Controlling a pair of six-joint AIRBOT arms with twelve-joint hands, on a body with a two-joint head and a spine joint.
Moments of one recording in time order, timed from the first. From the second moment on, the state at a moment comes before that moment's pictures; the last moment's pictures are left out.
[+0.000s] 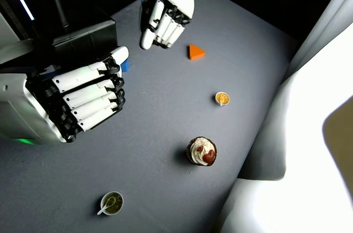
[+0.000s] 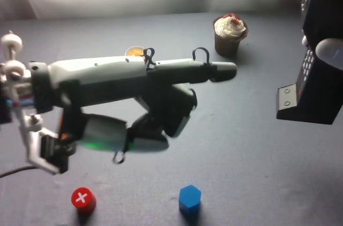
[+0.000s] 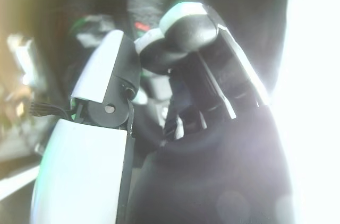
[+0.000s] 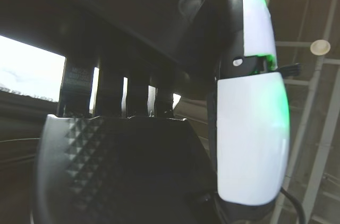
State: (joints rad) left arm 0.44 -0.52 1.00 0.97 -0.75 -0.64; right arm -0.75 -0.96 1.07 0.18 1.42 0.18
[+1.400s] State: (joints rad) left arm 0.48 -0.46 0.91 0.92 -0.69 -1.18; right arm -0.81 -1.20 1.36 0.38 1.57 0.17
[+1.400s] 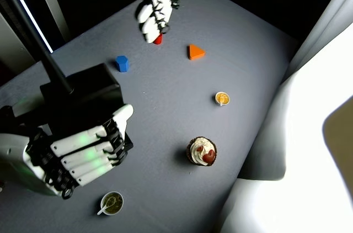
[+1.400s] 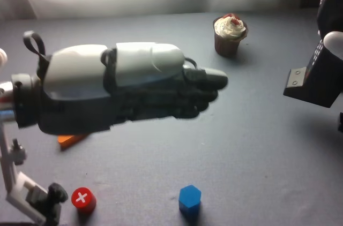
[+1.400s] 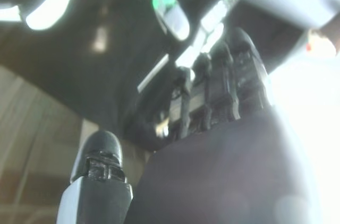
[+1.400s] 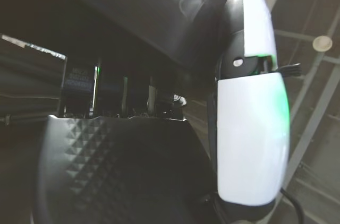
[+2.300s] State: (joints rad) left arm 0.48 -0.47 0.89 0.93 -0.67 -1.21; right arm -0.90 -1.26 1.41 0.42 1.62 0.17
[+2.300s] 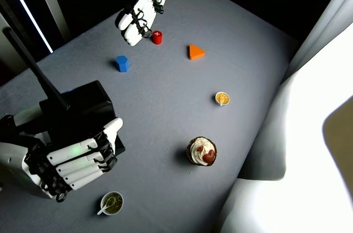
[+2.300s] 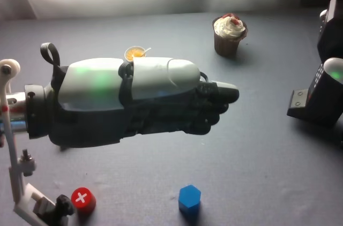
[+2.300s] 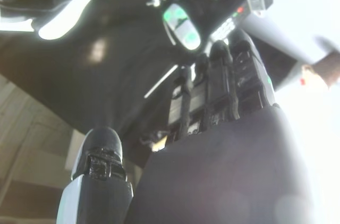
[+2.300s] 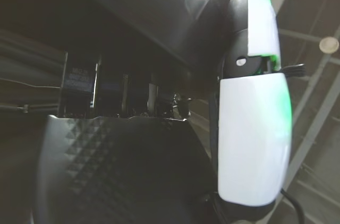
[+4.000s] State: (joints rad) left arm 0.50 -0.49 0.89 0.99 -0.68 -1.22; right arm -0.92 -1.31 1.50 0.43 1.64 0.18
